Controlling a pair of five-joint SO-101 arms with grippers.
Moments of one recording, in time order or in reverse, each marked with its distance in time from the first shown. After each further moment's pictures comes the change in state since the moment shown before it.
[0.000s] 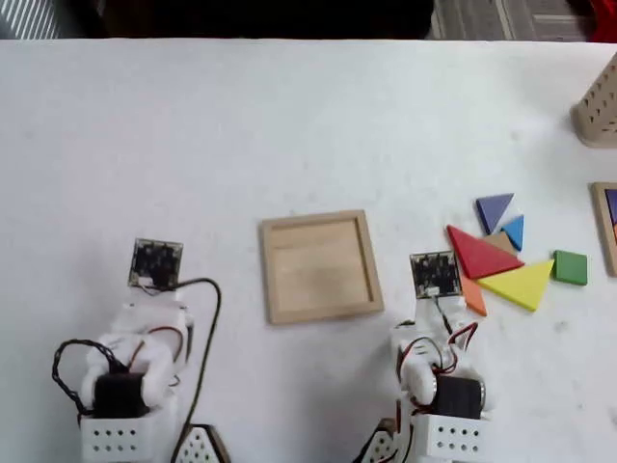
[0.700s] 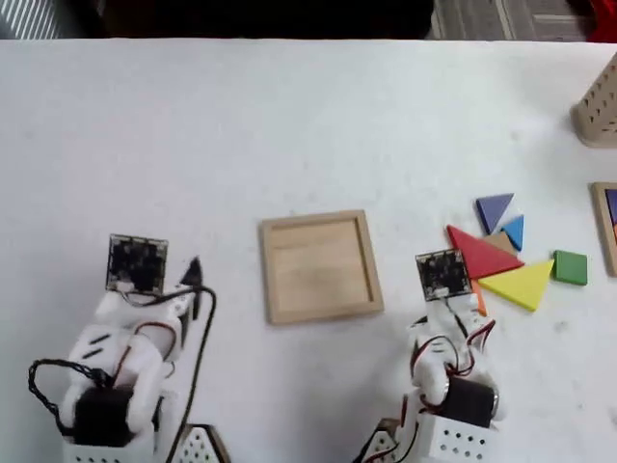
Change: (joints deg) left arm 4.4 -0.2 -15.0 -3.9 1.4; right arm 8.0 -0.1 -4.0 -0.3 12.5
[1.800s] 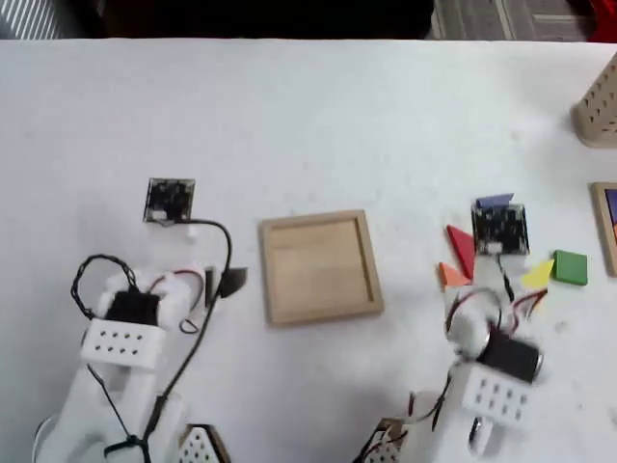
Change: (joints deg) left arm 3.6 53.5 -8.1 -18.9 10.3; right arm 9.0 37.9 -26.0 -9.1 -2.4
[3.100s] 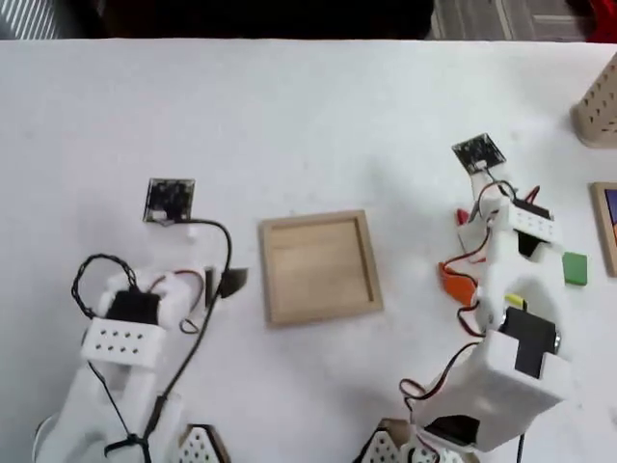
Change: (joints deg) left arm 0.0 0.3 0.0 0.0 0.3; right arm 1.1 79.7 -37.5 -22.6 23.1
